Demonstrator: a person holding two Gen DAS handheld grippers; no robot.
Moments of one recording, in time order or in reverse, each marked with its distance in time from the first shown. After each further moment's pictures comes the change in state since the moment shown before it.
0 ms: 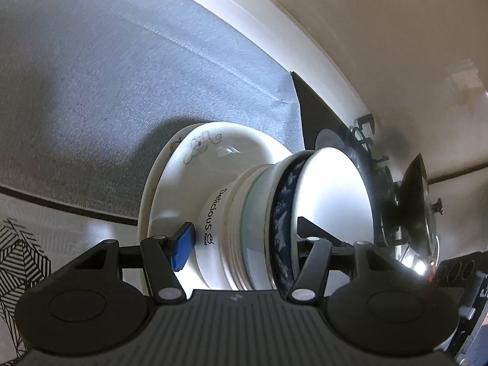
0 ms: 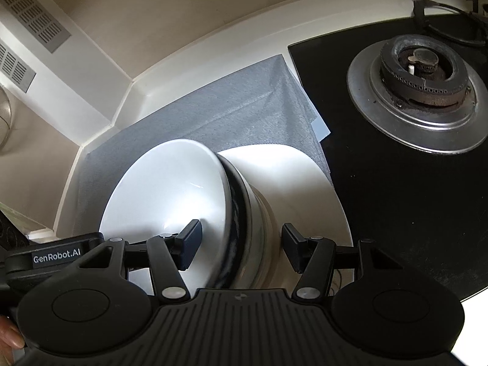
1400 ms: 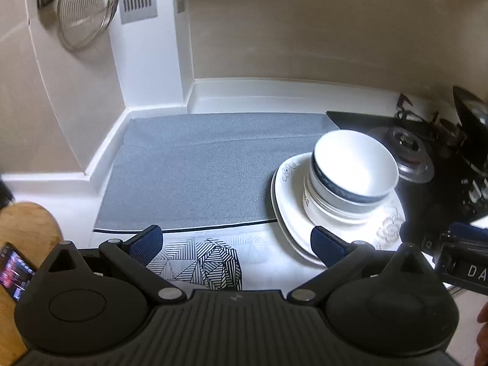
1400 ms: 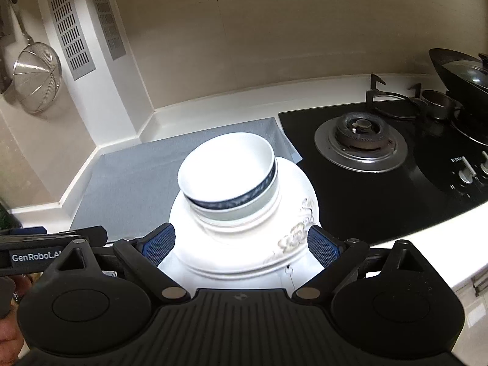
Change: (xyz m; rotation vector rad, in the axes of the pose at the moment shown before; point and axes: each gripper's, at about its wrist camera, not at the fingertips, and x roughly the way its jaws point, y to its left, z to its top) left arm -0.155 -0.043 -0.136 0.515 -0.398 0.540; right arm -0.132 0.069 -0.133 -0.190 -0.316 -0.197
